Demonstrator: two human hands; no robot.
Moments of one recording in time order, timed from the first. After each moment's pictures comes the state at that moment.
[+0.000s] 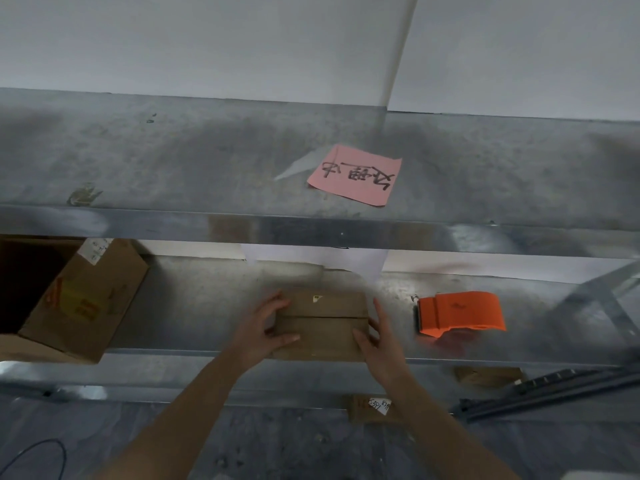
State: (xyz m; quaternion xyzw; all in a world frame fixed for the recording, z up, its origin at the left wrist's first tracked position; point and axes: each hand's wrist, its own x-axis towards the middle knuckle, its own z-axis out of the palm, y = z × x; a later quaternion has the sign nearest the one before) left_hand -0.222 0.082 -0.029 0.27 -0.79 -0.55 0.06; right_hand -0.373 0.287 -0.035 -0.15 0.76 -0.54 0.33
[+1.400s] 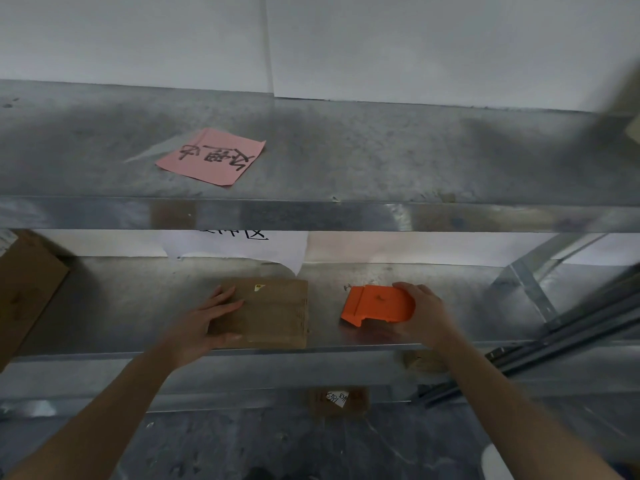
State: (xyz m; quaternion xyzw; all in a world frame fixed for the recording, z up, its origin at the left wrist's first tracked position) left_hand -0.251 0.102 -0.033 0.20 -0.90 -0.39 0.00; right_hand -0.538 0.431 0.009 -0.29 0.92 -0.18 0.17
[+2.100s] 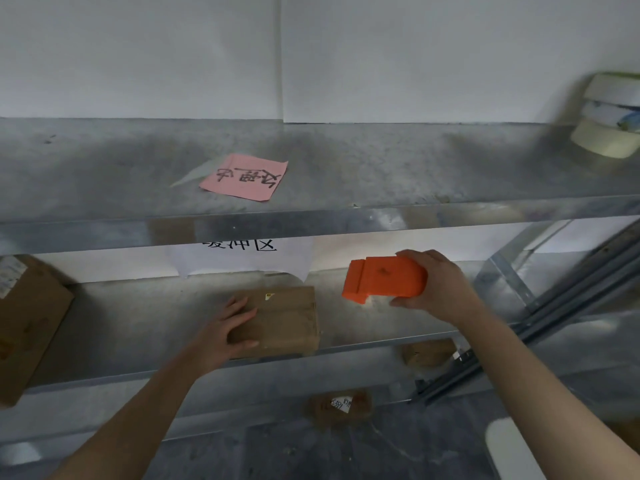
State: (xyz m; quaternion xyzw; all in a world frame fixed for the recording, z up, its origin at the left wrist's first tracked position) left_hand -0.253 0.093 -0.040 0.17 -0.91 -0.38 -0.01; right_hand -0.494 0.426 0.119 -0.35 0.91 -0.20 0.06
